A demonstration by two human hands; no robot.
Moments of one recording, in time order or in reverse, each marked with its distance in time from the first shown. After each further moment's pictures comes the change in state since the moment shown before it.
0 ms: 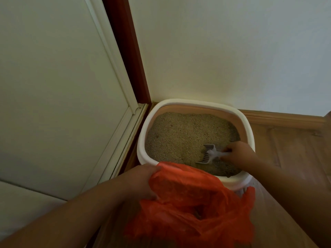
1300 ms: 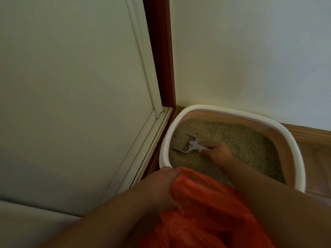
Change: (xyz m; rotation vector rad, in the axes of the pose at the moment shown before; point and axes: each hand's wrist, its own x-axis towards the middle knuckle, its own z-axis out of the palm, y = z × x) left_hand 0.006 -0.020 -0.017 -0.080 0.166 0.000; right_hand 0.102 -0.123 0.087 0.643 -0.028 0.071
